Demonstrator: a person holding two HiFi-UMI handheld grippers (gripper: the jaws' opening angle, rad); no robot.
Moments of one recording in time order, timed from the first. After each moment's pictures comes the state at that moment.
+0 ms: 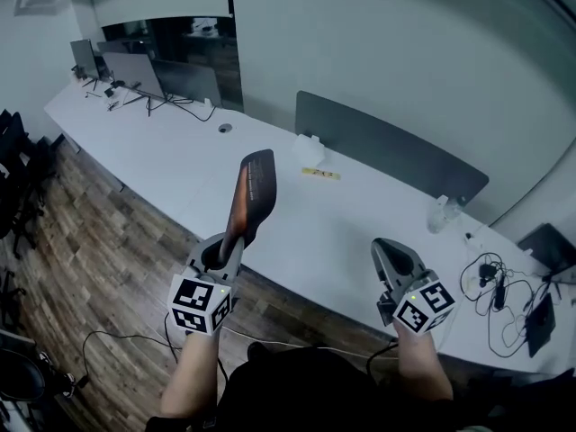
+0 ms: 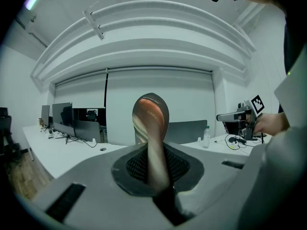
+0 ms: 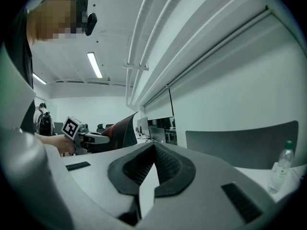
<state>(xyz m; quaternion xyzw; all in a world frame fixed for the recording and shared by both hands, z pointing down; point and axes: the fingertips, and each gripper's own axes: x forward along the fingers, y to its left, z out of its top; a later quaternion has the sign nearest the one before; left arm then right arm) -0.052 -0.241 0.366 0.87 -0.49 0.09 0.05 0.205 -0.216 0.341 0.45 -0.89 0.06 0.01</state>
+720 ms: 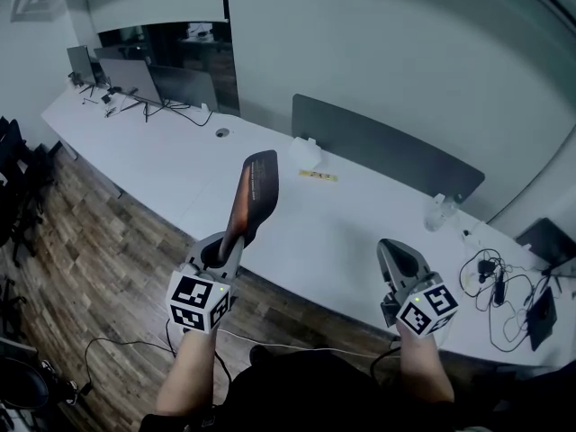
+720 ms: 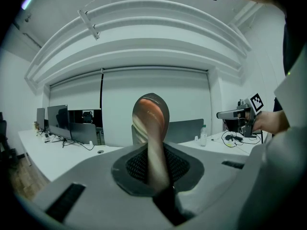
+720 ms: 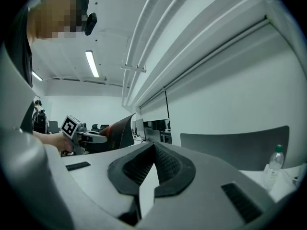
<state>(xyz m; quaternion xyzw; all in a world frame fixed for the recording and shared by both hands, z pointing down) -0.055 -0.243 0.358 0.88 -0.47 0.10 0.04 0.212 -0.207 0.331 0.48 -0.87 0.05 0.00</state>
